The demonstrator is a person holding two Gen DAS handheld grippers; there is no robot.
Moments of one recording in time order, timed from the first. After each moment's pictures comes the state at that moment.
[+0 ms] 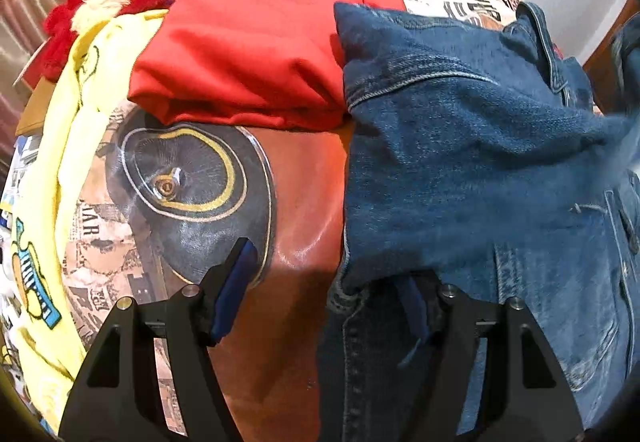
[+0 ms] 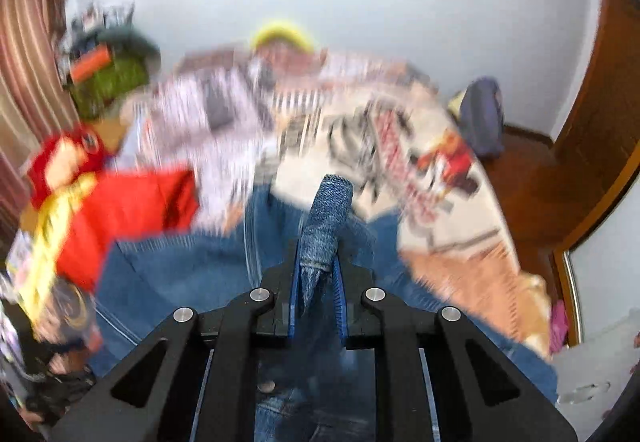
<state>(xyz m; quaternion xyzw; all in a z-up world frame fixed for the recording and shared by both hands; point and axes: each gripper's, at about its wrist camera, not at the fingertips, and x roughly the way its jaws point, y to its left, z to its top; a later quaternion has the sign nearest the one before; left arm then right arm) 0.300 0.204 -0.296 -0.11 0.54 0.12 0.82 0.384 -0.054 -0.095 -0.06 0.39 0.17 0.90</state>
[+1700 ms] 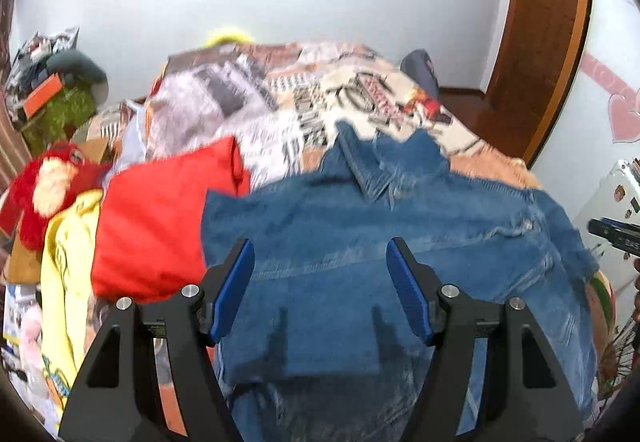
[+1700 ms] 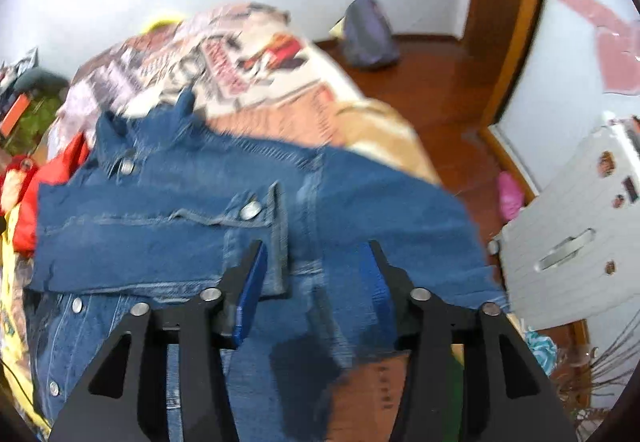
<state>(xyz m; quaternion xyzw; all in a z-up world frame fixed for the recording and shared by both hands) 0.325 0.072 -0.156 -0.01 0.38 -0.01 0.92 0.278 -0.266 -0.154 0.03 0.47 0.01 0.88</state>
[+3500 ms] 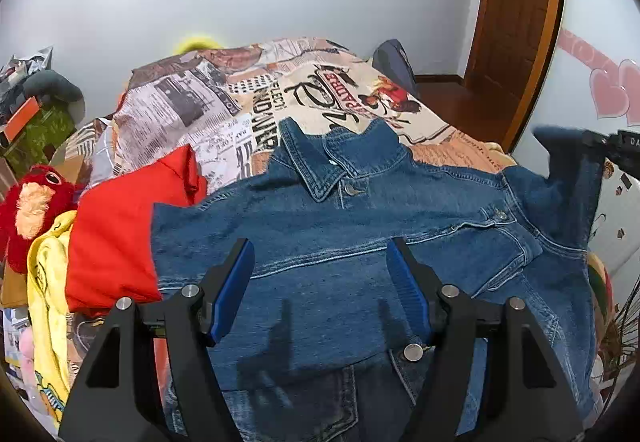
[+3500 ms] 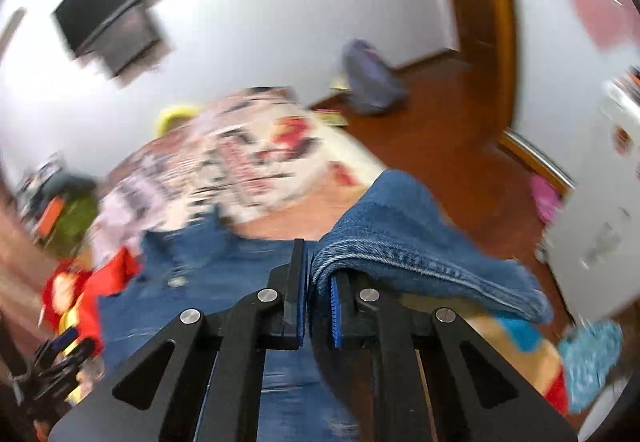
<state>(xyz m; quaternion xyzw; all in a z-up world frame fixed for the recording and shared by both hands) 0.329 0.026 -0.164 0.02 0.39 -0.04 0.92 0.295 -0.276 -0.103 0.17 0.38 0.05 0.91</state>
